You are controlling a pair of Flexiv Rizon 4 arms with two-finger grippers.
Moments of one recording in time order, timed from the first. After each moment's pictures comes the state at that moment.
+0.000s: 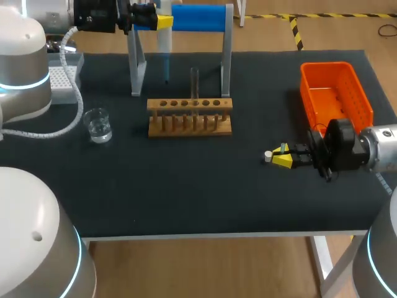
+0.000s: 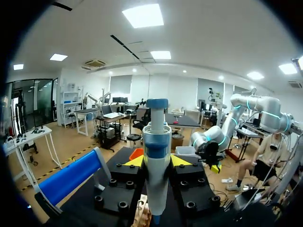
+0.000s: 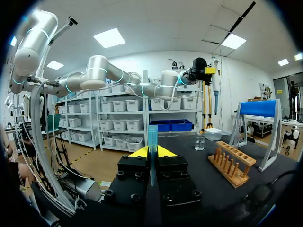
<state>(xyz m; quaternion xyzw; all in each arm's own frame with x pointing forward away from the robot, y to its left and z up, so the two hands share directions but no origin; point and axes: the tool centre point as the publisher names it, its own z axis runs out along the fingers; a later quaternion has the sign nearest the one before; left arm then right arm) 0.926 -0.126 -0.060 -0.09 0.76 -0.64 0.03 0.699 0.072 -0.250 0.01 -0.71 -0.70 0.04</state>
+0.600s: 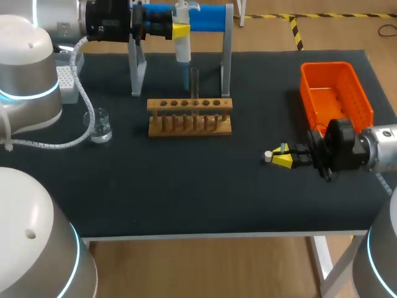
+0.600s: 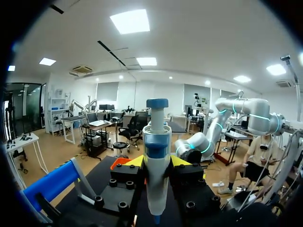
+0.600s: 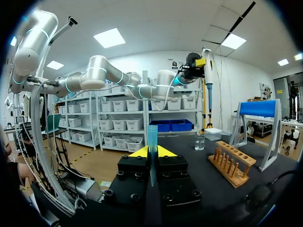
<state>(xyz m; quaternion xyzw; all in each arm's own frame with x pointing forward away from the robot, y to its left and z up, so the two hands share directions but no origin) 0.871 -0.162 -0.044 -0.04 0.74 -0.67 -0.01 0.699 0.072 -0.250 0.01 -0.71 -0.70 0.04</state>
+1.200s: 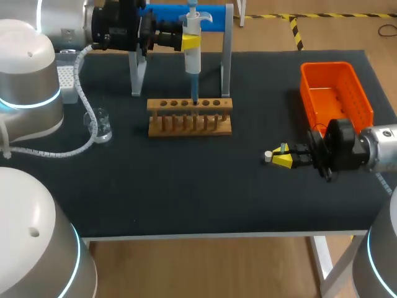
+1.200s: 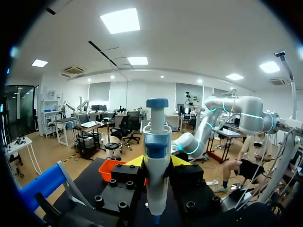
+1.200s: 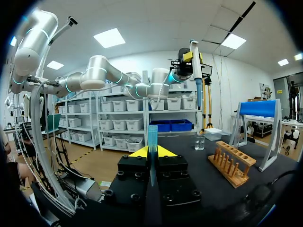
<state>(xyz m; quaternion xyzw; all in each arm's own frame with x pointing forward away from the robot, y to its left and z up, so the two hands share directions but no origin) 0.824 -0.181 -0.036 -0.01 0.75 -0.67 -0.02 0.699 0.072 -0.250 0.01 -0.71 -0.70 0.04</state>
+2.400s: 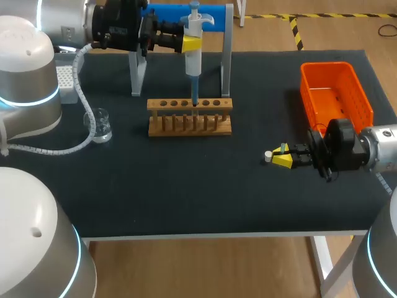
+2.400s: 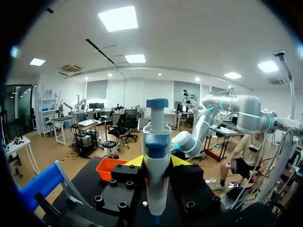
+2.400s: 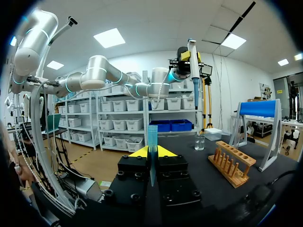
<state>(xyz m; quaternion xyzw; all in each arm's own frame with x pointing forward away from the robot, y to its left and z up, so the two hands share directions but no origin) 0.818 -0.182 -0.036 0.00 0.75 -0.66 -0.03 0.699 0.072 -0.250 0.01 -0.71 -0.70 0.04</state>
